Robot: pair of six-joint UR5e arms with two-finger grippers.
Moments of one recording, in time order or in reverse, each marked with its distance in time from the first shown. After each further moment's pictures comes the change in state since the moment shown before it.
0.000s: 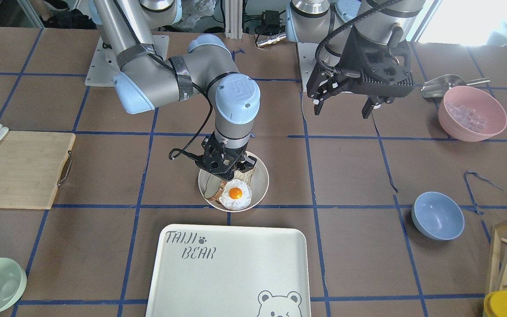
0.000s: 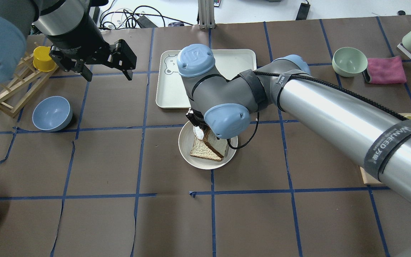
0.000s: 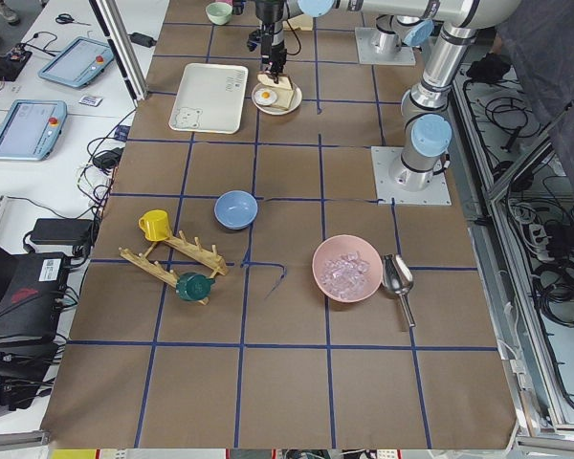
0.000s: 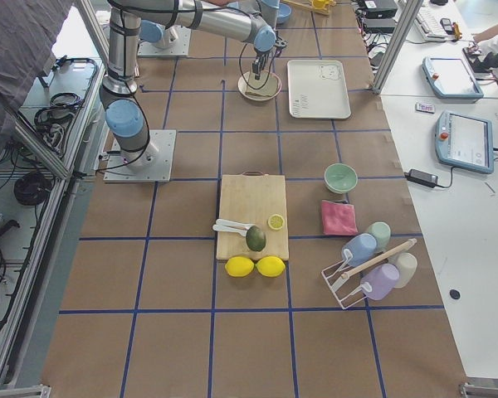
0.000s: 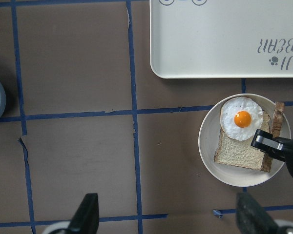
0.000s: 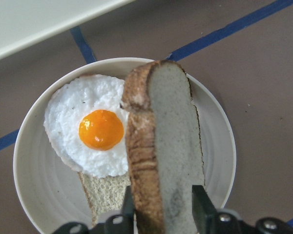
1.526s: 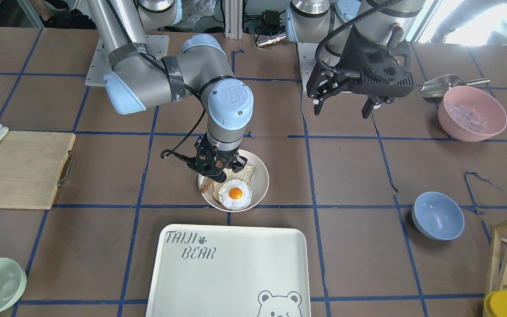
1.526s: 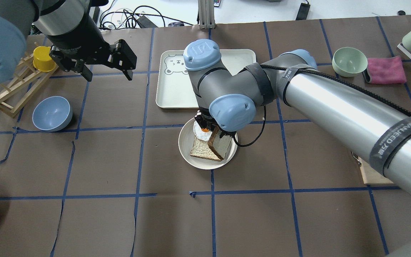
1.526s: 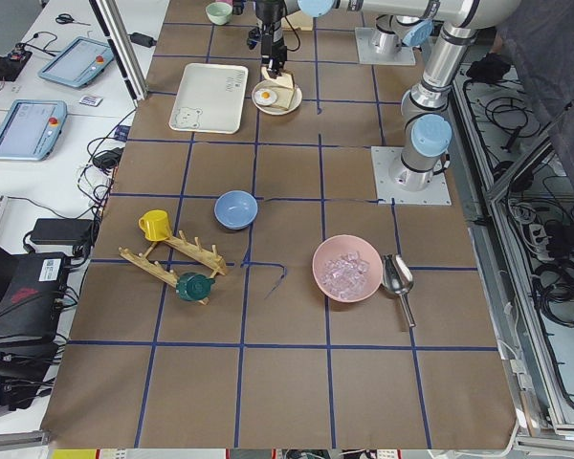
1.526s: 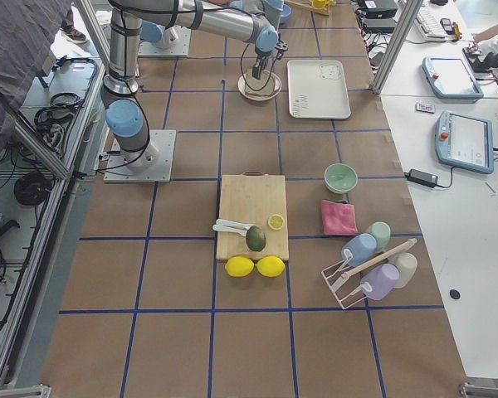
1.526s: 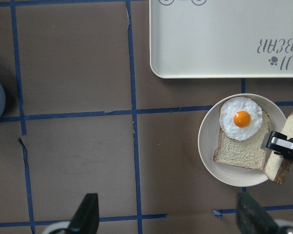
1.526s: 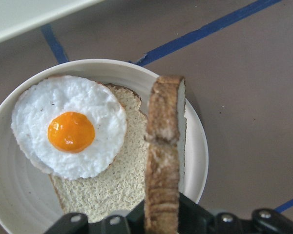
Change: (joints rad) left arm 0.000 0.000 0.000 0.000 -0.001 0.000; right arm -0.030 0.003 -0.013 0.095 -0.006 -0.043
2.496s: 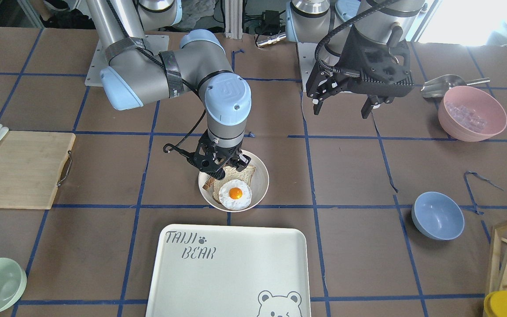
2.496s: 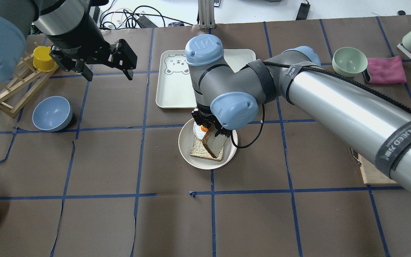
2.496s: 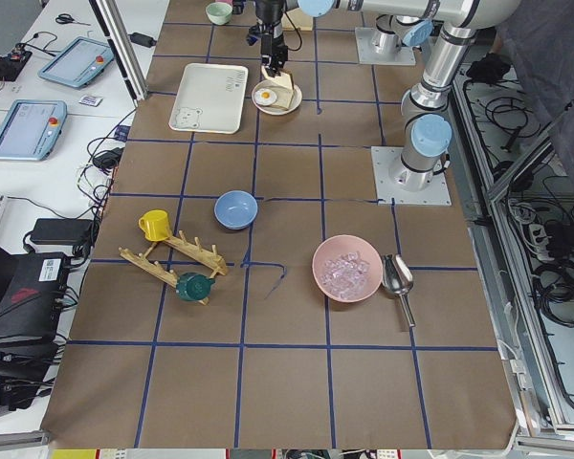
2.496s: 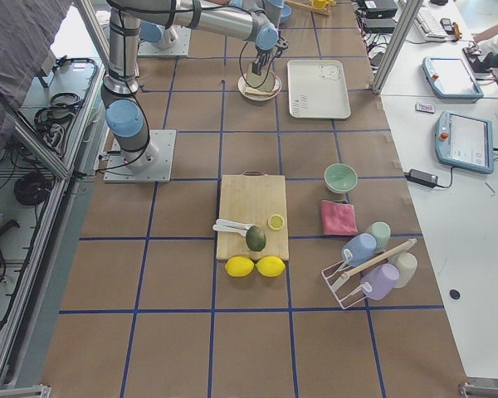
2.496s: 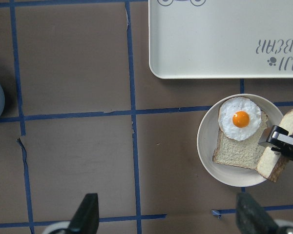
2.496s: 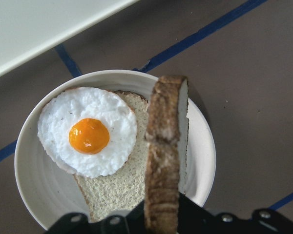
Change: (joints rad) left arm -0.001 0.000 0.001 0.000 -0.002 0.000; right arm -0.002 -0.018 -0.007 0.006 0.050 0.080
